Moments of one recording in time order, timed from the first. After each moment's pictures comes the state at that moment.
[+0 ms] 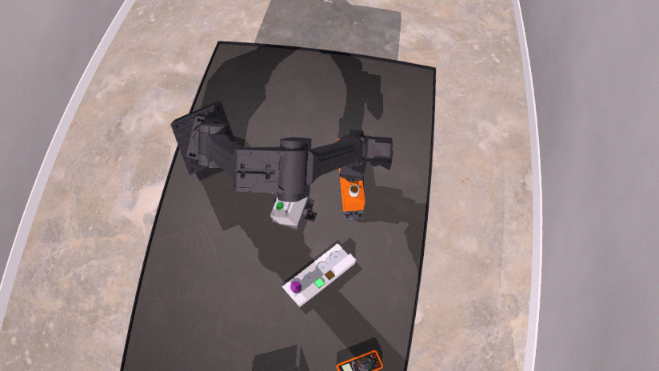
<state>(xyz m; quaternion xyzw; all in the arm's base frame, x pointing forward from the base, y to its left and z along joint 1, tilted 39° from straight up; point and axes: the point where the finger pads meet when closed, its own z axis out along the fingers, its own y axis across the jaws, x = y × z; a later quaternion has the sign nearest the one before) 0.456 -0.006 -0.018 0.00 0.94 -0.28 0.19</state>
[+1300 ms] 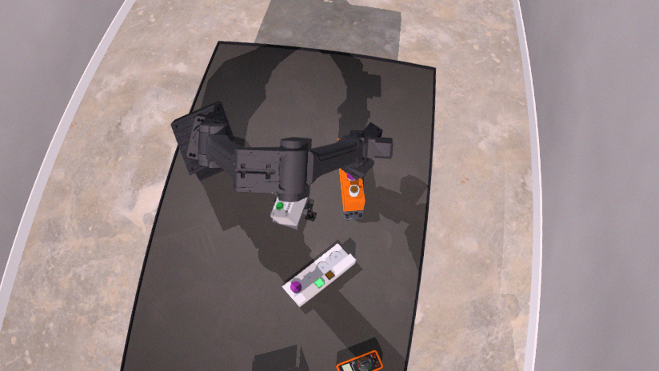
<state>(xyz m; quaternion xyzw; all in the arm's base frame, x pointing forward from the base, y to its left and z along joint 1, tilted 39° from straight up) 0.457 -0.005 -0.018 -0.49 0.81 -0.33 0.02</state>
